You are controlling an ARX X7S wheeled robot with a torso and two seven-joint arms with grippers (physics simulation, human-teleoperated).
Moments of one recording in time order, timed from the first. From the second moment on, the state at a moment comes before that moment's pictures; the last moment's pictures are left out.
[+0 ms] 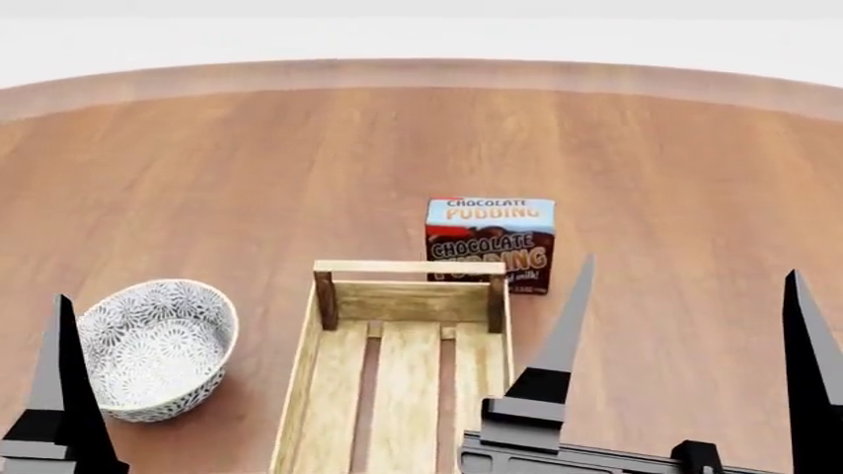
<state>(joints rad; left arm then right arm) 0.01 -0.21 0.07 0.88 -0.17 -0.39 -0.21 0.20 0.52 -0.23 -1.04 0.43 0.62 0.76</state>
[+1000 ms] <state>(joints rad) 0.02 -0.24 0.05 0.88 -0.29 -0.38 -0.22 0.20 0.61 -0.28 -1.01 0.48 0.50 0.84</state>
